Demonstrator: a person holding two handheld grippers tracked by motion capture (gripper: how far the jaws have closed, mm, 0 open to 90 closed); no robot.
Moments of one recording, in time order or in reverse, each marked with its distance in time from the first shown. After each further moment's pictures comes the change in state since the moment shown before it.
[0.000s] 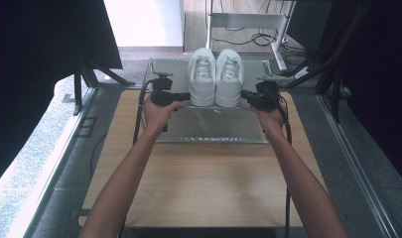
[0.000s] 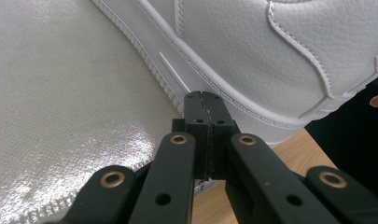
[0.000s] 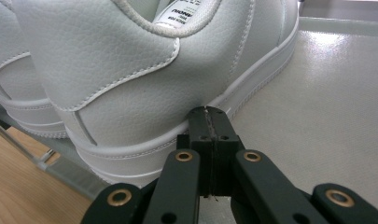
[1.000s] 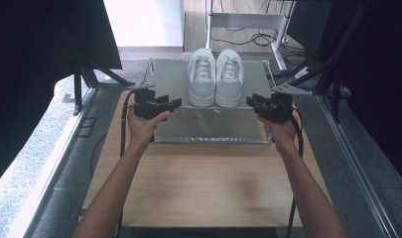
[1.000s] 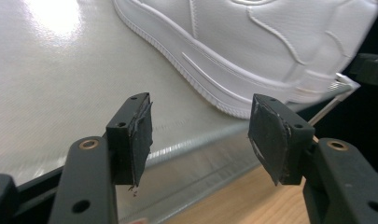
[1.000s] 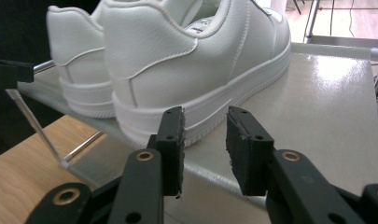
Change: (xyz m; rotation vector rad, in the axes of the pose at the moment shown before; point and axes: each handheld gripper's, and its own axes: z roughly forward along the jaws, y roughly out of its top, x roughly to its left) left arm 0.006 -0.040 -0.053 -0.172 0.033 0.087; right arm -0.004 -0.025 -0.044 -0.137 0.066 -0.032
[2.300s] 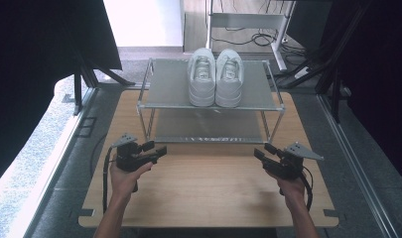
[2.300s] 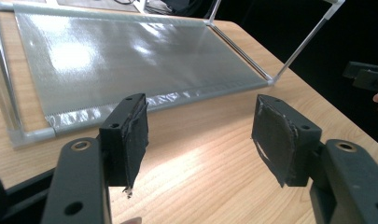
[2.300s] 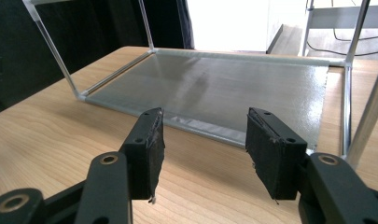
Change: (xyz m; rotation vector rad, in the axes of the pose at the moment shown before) left arm 0.003 -0.127 -0.059 0.043 -0.029 -0.029; right arm 0.012 -0.140 -0.068 -0.003 0.004 0.065
